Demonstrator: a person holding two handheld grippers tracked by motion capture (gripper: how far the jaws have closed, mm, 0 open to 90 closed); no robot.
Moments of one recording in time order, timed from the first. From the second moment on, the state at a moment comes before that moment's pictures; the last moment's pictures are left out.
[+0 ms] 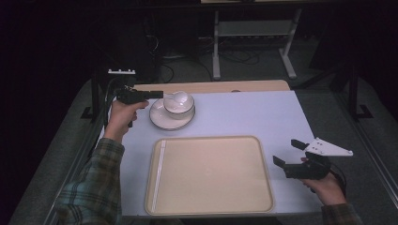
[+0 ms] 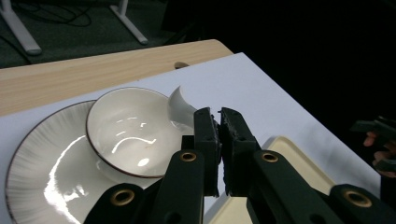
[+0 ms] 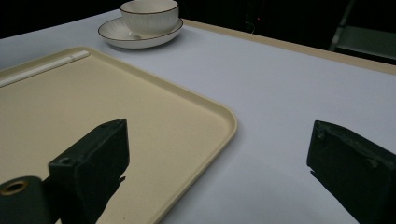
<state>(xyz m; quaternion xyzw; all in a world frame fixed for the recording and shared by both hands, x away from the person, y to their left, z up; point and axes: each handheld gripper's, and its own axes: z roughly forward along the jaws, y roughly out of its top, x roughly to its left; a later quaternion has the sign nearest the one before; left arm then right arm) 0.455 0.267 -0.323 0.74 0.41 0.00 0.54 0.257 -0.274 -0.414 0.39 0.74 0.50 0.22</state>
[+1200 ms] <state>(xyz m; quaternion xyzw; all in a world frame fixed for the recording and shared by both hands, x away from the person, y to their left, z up) 0.376 0.242 -0.363 0.76 0.36 -0.03 0.54 0.255 -0.274 -0.414 0.39 0.75 0.49 0.22</state>
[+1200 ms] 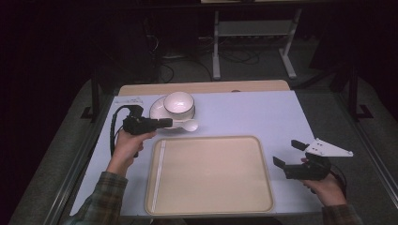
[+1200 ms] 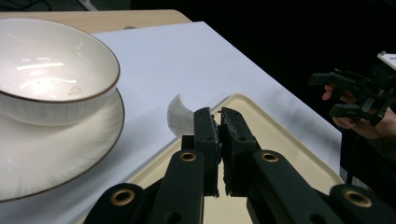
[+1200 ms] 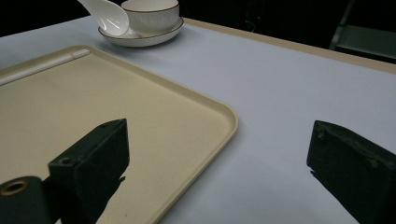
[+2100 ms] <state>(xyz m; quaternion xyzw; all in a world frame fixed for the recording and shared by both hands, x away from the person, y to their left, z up) 0.373 0.234 -0.397 0.76 0.38 -0.05 0.53 0.254 -0.272 -0.416 0.38 0.75 0.49 0.22</state>
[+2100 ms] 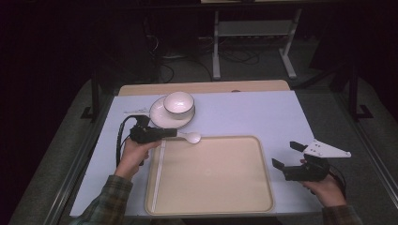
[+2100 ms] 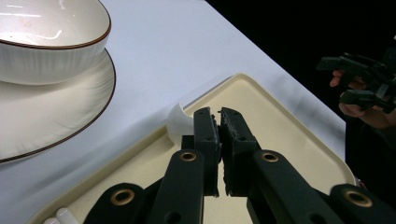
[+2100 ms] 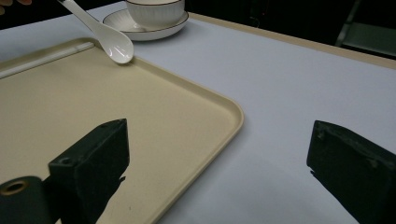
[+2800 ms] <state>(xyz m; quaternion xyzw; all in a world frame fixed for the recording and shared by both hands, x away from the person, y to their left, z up) 0.380 0.245 -0.418 0.77 0.41 -0.02 0.49 0.254 -0.270 -0.417 0.38 0.76 0.49 0.22</state>
